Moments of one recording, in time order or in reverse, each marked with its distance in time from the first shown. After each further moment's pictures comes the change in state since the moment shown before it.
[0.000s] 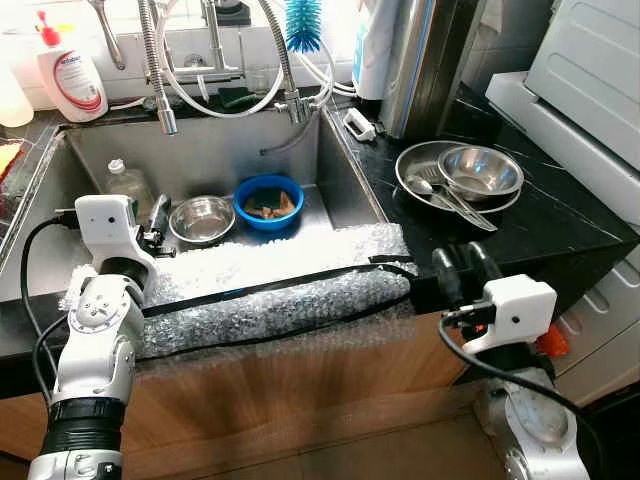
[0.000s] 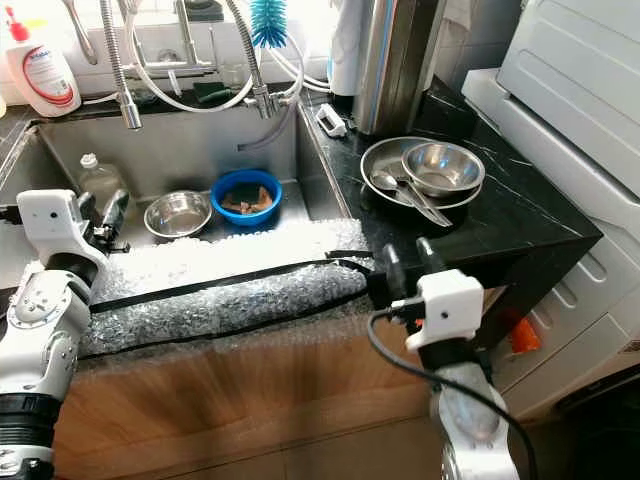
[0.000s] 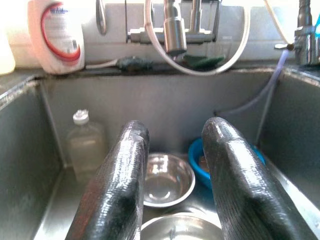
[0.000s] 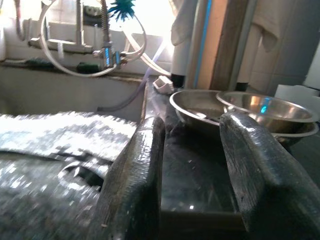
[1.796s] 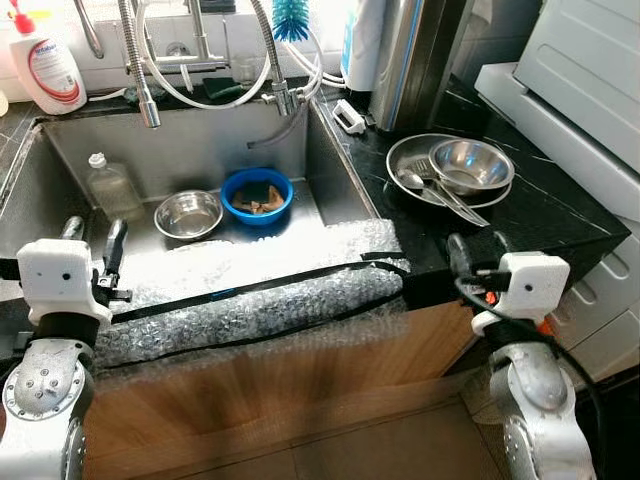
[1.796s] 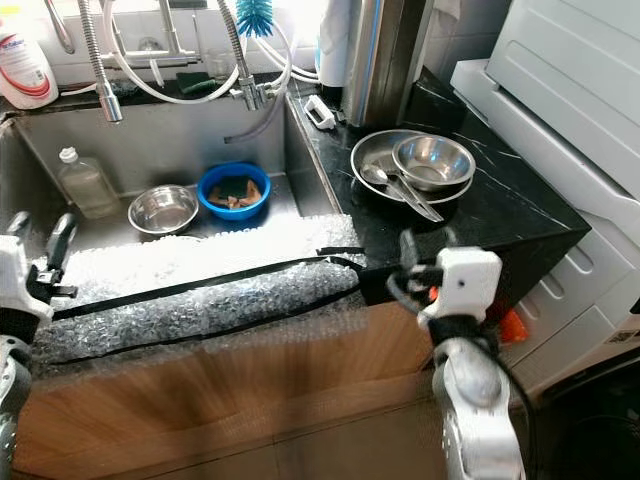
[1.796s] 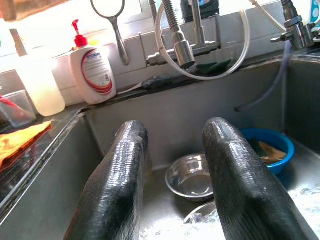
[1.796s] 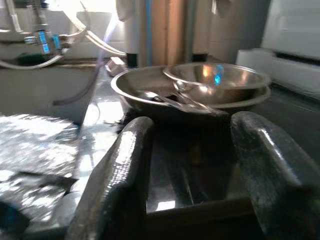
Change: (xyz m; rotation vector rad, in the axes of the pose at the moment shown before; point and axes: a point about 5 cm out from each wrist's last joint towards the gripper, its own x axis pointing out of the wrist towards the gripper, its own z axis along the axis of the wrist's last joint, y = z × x) left arm -0.076 0.019 0.025 0.254 -0.096 0.042; right arm 0.020 -0.019 -0.008 0.101 0.085 -0.146
